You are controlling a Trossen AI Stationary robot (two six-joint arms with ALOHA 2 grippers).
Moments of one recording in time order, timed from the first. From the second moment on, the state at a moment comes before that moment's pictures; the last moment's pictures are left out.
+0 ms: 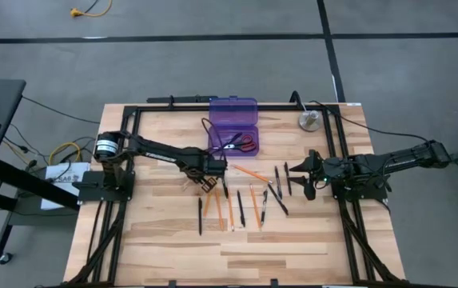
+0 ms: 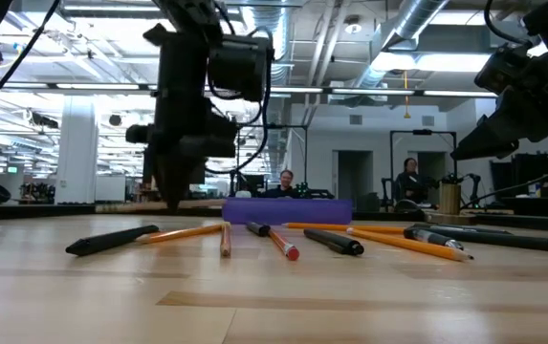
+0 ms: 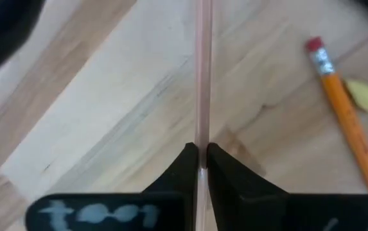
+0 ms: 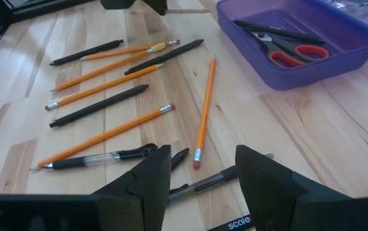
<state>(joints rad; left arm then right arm) 0.02 1.88 1.26 -1.02 -0.21 -0.82 0.15 0.45 0.17 -0.25 0.23 0.31</state>
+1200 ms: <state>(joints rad) 0.32 1.88 1.64 -0.82 -0.25 -0.15 0.15 0.45 0.17 -0.25 0.23 0.31</state>
